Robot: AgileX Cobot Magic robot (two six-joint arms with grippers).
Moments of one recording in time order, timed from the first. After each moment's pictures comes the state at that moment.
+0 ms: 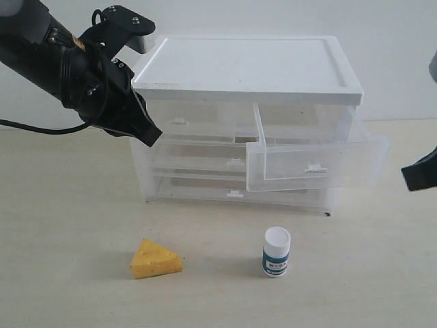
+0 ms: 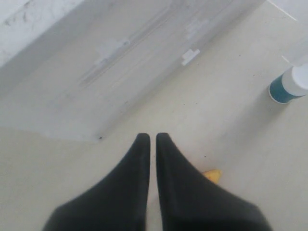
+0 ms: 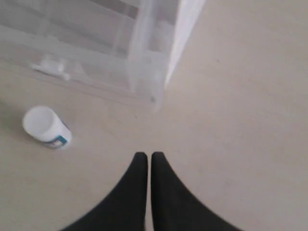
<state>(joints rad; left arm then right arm) -0.46 1.64 -1.34 -0.21 0.76 0.51 0.21 1.03 -0.74 0.14 0.60 -0.25</state>
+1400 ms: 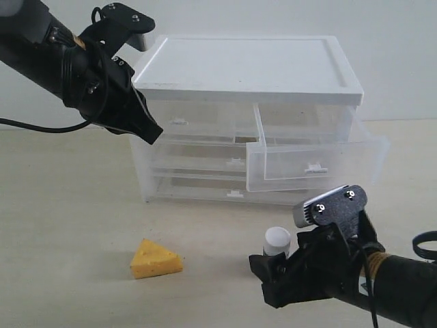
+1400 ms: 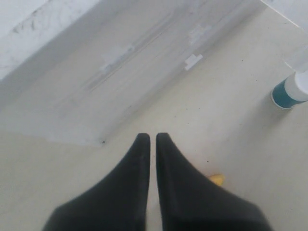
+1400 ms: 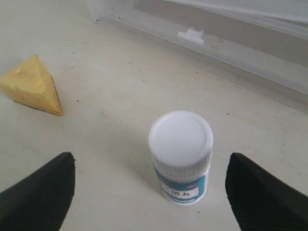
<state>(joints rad) -0.46 1.64 -1.34 -0.21 0.74 0.51 0.60 1.68 -0.36 -0.15 -0.71 0.24</state>
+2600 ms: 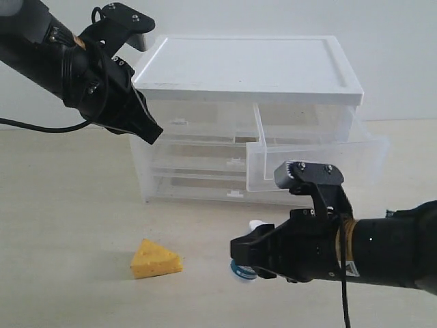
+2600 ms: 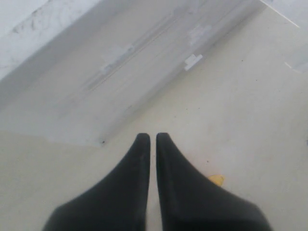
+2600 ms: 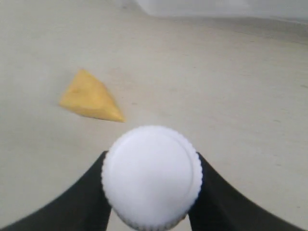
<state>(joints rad) -0.46 1.64 -1.34 -0.21 0.74 0.51 0.60 1.58 -0.53 -0.70 -0.43 1.05</state>
